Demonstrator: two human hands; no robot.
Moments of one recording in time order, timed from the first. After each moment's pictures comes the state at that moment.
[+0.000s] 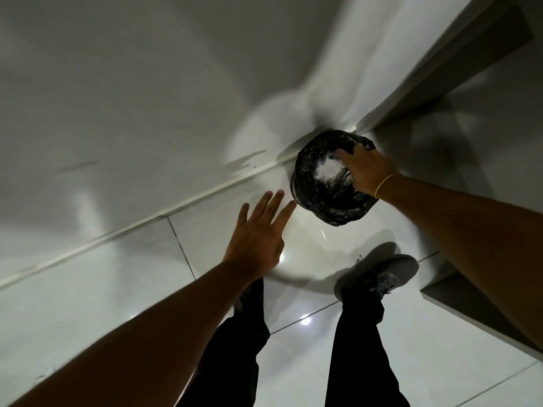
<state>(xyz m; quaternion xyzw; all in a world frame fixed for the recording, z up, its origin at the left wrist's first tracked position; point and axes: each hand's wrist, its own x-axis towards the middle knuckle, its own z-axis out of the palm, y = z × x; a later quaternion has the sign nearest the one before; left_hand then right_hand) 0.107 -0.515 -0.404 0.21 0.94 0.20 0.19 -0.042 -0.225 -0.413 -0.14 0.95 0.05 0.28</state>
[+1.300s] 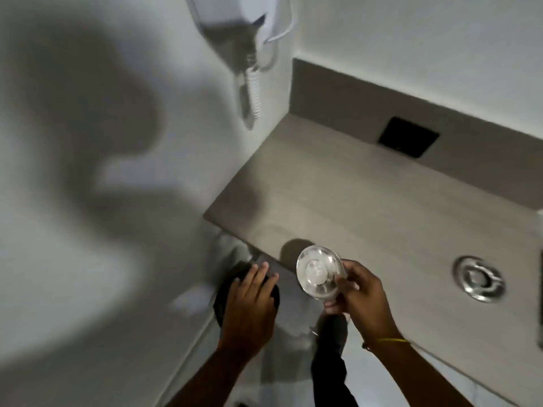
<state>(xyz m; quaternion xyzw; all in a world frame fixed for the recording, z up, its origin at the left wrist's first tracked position) 0.032 -0.281 -0.080 0.43 0.88 0.20 0.07 0.157 -0.076 0.007 0.44 0.59 -0.67 -0.13</state>
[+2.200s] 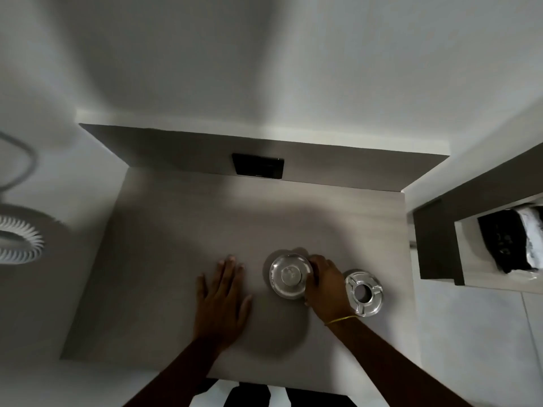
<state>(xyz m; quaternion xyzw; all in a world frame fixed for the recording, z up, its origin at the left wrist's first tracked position) -0.001 -0.005 -0.088 0.57 0.81 0.07 0.10 0.204 0.167 -0.034 0.59 0.70 -0.41 -0.06</state>
